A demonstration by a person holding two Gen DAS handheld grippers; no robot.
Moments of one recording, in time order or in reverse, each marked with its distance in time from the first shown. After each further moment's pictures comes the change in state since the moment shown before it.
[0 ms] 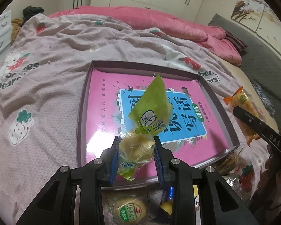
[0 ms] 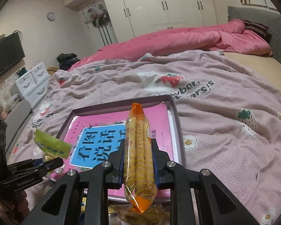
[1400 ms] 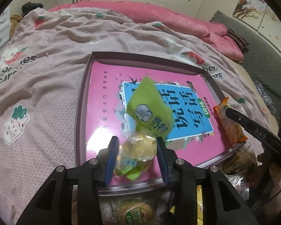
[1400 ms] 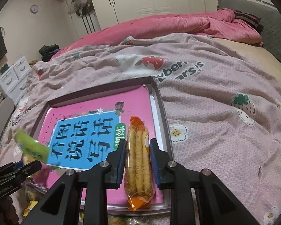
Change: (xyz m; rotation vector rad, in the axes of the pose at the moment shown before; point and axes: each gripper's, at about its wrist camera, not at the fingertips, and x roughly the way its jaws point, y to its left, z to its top) left arm 0.015 0.004 -0.003 -0.008 0.028 -0.003; right arm 0.033 -0.010 -0.005 0.023 0.077 -0.099
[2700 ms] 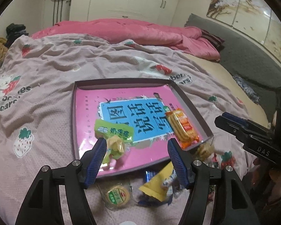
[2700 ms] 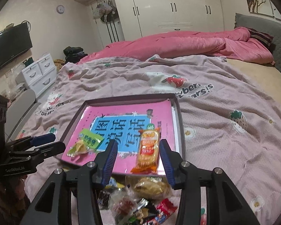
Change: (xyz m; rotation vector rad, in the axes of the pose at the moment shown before) left arm -0.068 -0.032 -0.004 0.147 -0.084 -0.102; right arm -0.088 0.028 -0.021 -0.113 -0.067 0.100
